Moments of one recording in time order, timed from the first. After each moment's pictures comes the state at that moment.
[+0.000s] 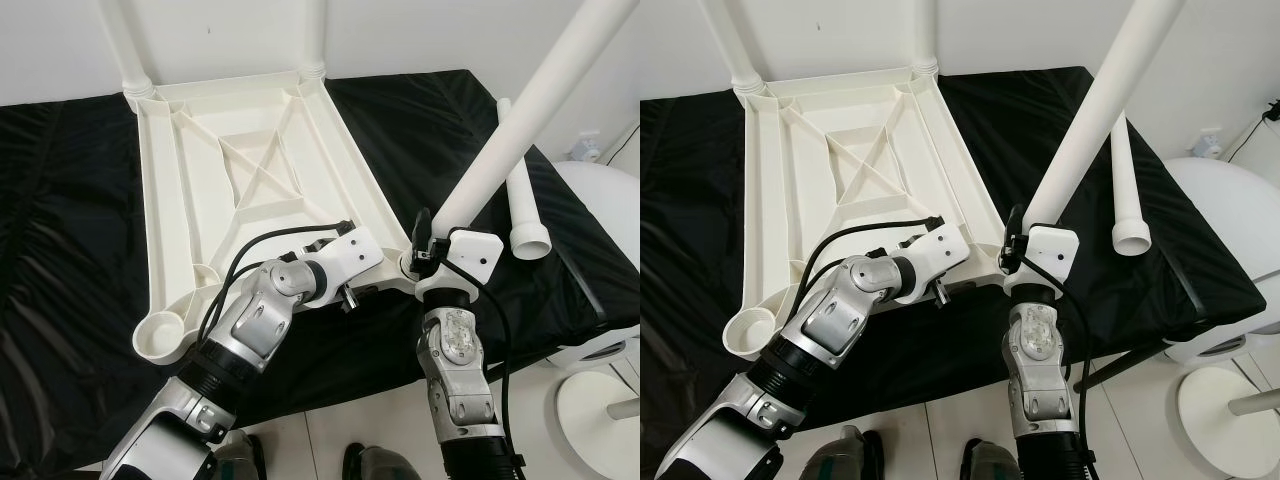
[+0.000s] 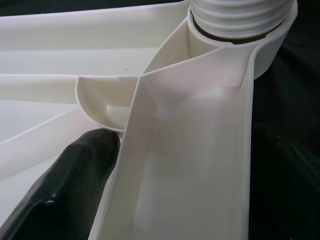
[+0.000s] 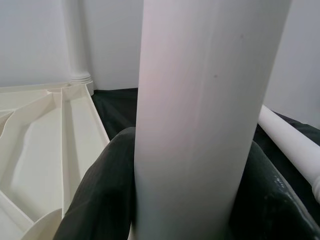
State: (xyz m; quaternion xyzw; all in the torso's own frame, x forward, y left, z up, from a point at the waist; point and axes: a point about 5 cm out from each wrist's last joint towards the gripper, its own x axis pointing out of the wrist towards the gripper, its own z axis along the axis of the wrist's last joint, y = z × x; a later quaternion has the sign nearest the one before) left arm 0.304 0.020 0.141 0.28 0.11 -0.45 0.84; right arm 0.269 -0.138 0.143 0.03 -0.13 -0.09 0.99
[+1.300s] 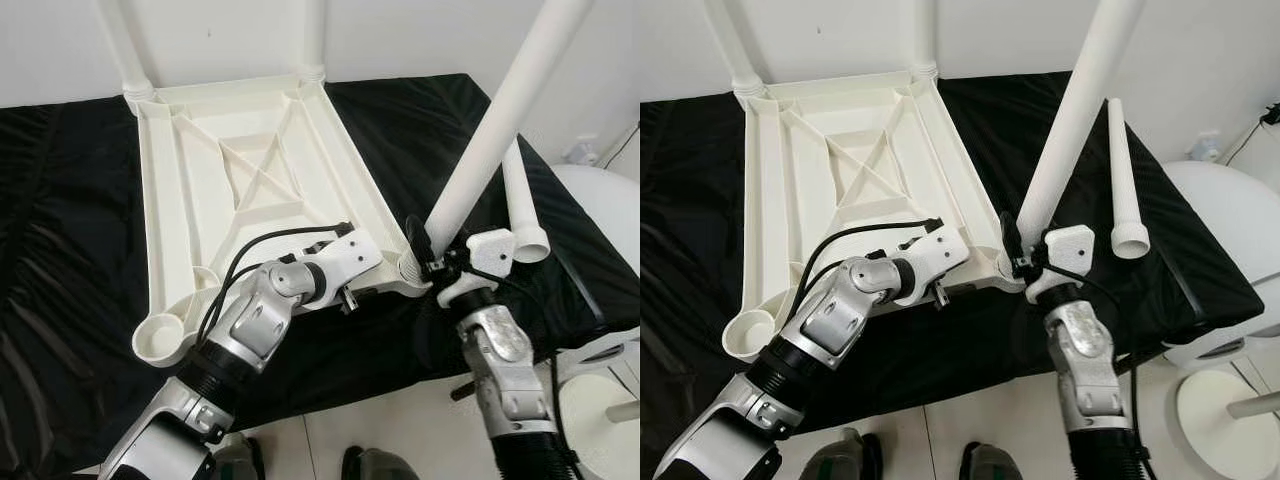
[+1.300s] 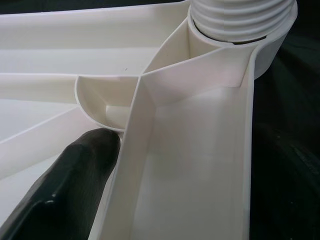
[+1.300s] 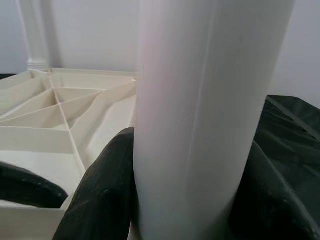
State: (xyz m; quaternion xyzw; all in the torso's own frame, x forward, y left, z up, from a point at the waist) left arm 0.302 0.019 0.140 0.28 0.11 -0.45 0.84; right arm 0.268 -0.171 0.141 -0.01 -0.12 0.16 0.98
